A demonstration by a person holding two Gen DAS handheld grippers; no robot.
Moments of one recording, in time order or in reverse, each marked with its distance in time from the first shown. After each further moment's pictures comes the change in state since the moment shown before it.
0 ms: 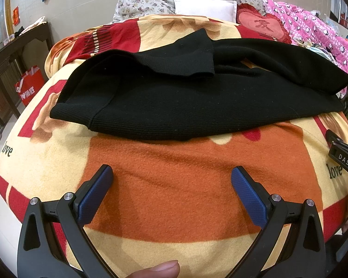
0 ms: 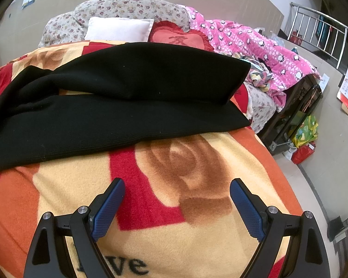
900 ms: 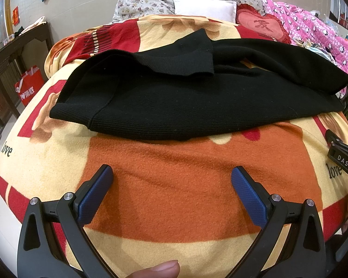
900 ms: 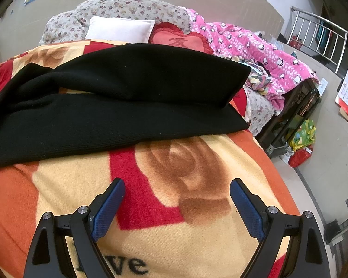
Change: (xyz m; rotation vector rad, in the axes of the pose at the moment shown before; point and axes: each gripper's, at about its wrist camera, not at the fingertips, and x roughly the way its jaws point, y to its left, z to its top) left arm 0.000 0.000 0.000 -0.002 -0.002 -0.002; right arm -0.001 0.002 -0.001 -0.020 -0.012 -0.018
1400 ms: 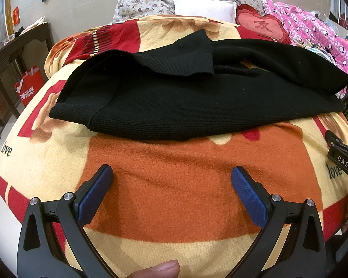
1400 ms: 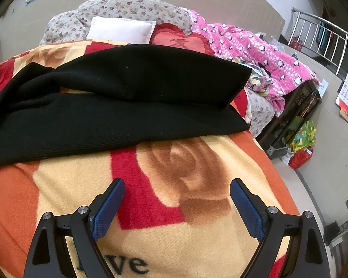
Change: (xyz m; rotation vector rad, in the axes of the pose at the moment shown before) left arm 0.000 -0.001 -0.001 0.000 0.001 0.000; right arm -0.001 0.002 0.000 -0.007 -0.005 0.001
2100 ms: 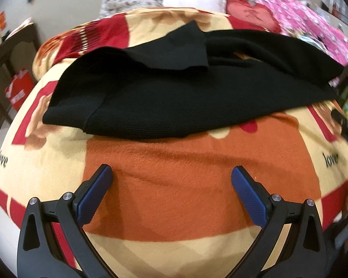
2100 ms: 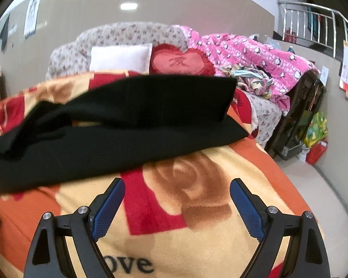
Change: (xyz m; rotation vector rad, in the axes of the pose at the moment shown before) left arm 0.002 0.006 0.005 0.084 0.066 -0.077; right arm -0.022 -0.022 -0.002 0.155 -0.143 0.124
